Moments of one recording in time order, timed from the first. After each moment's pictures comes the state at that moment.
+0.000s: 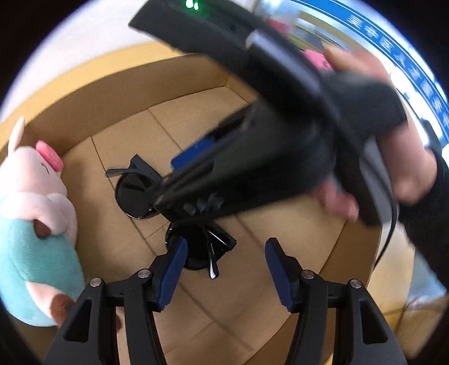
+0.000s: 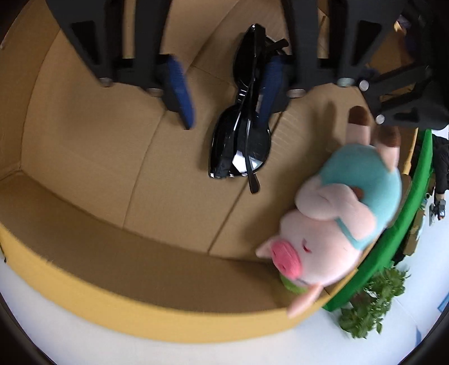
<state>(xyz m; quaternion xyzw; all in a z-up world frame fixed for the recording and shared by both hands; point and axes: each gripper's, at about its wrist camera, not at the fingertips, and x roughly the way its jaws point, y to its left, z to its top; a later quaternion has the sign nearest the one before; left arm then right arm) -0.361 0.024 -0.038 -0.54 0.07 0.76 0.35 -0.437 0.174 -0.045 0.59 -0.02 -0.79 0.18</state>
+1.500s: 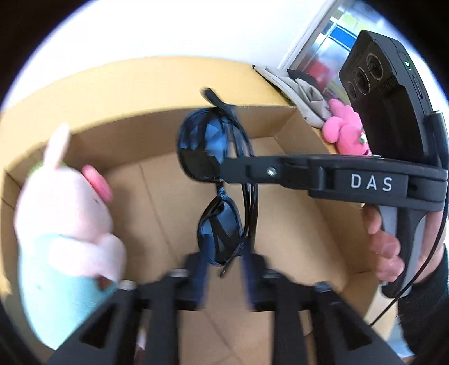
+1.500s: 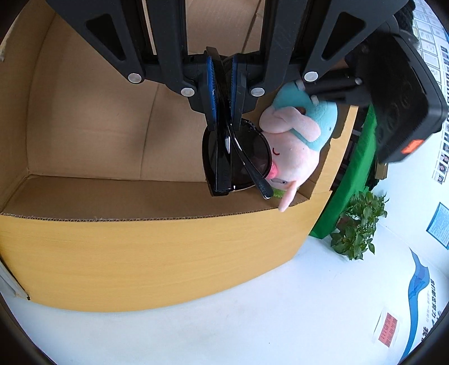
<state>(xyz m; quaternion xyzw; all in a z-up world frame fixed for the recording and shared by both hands) -0.384 -0.017 -0.010 -0.52 0.00 0.81 0.28 -0.449 0.223 0.025 0.50 -0.19 -0.83 0.19</state>
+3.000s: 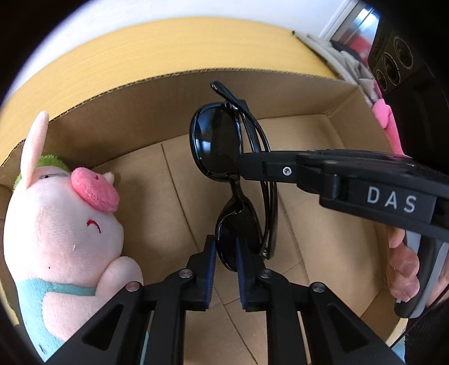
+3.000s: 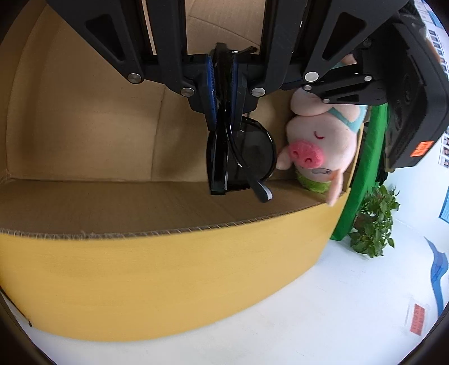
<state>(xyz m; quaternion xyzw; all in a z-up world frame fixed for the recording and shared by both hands) -0.463 0.008 -0.061 -0.62 0.03 0.76 0.20 -0.498 0.230 -0.035 0.55 -0.21 -0.79 0.17</state>
